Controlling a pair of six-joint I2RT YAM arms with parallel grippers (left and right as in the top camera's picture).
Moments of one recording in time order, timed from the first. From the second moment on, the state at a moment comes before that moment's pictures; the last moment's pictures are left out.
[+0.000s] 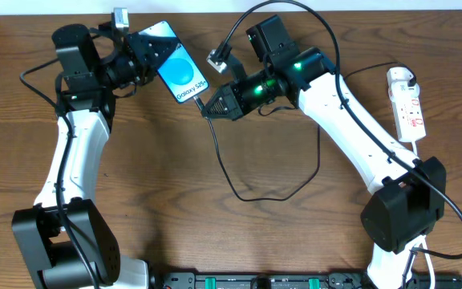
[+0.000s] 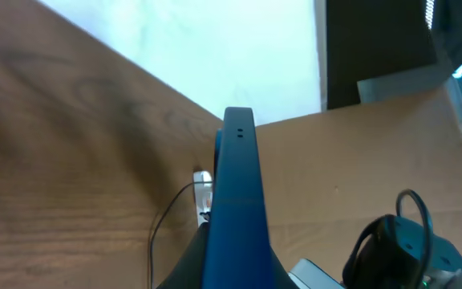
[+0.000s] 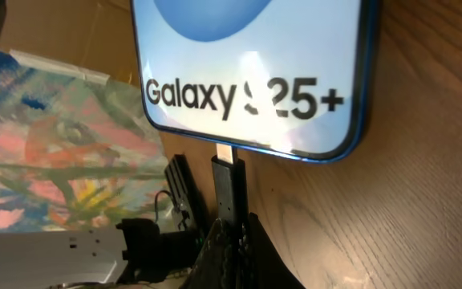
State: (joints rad) left arm 0.14 1.65 1.23 0.08 1.06 -0.96; right arm 0.55 1.97 1.84 -0.85 -0.93 0.16
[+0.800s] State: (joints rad) left arm 0.14 1.65 1.24 0.14 1.07 -0.96; right arm 0.56 1.97 1.83 -0.75 -0.97 0.27
